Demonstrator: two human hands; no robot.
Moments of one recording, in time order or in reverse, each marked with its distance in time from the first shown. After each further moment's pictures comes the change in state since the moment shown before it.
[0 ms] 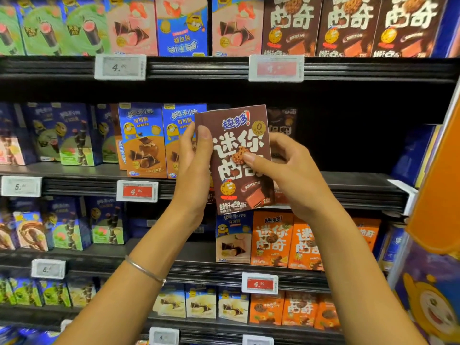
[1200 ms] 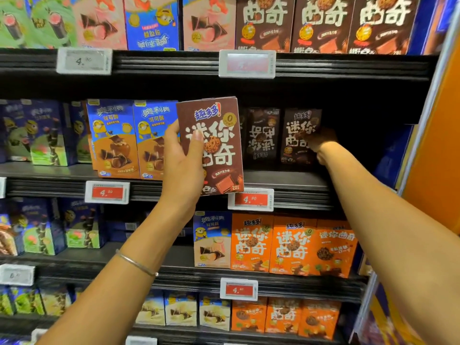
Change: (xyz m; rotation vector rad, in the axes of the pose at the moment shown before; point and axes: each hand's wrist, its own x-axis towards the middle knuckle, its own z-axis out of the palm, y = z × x) left_hand 0.010 -0.016 0.033 0.125 0.135 0.087; right_hand 0.186 0.127 -0.176 -0.313 0.530 0.360
